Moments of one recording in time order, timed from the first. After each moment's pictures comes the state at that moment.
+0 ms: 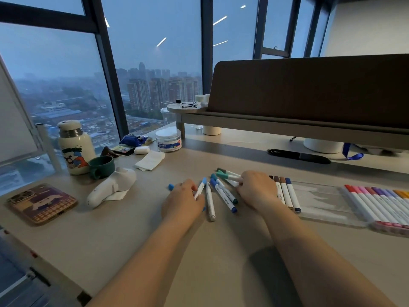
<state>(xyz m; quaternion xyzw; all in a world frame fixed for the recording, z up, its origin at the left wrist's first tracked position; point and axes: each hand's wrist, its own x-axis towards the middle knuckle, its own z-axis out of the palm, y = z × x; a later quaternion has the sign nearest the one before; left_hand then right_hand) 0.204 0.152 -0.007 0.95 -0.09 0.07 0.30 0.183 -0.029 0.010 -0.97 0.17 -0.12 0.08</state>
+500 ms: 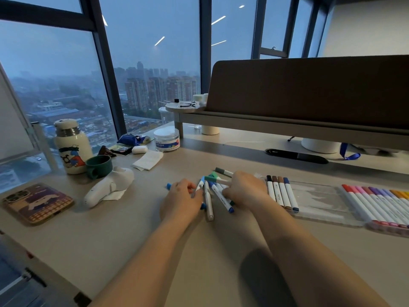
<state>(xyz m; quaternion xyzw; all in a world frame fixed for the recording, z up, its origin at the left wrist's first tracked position) 0.206 0.150 -0.014 0.92 -0.08 0.09 0.37 0.181 -0.004 0.021 -0.98 0.16 -0.05 0.13</state>
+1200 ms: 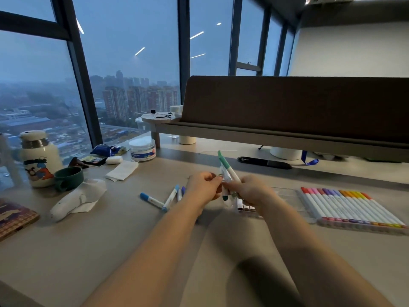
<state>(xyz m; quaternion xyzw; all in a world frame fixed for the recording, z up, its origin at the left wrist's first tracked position) 0.169 0.061 0.044 0.76 -0.15 -0.12 0.62 0.122 -0.063 0.044 -0.84 0.21 -0.09 0.48</state>
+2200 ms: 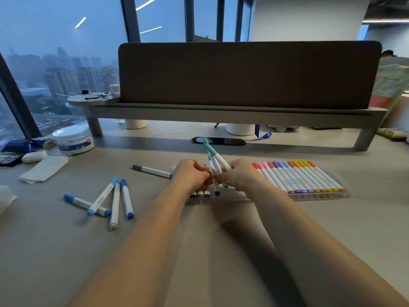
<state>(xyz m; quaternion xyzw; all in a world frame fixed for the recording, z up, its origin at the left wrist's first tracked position) 0.167 -0.048 0.018 0.80 -0.19 -0.16 0.54 0.091 -0.151 0.028 -0.84 0.29 -0.10 0.45</state>
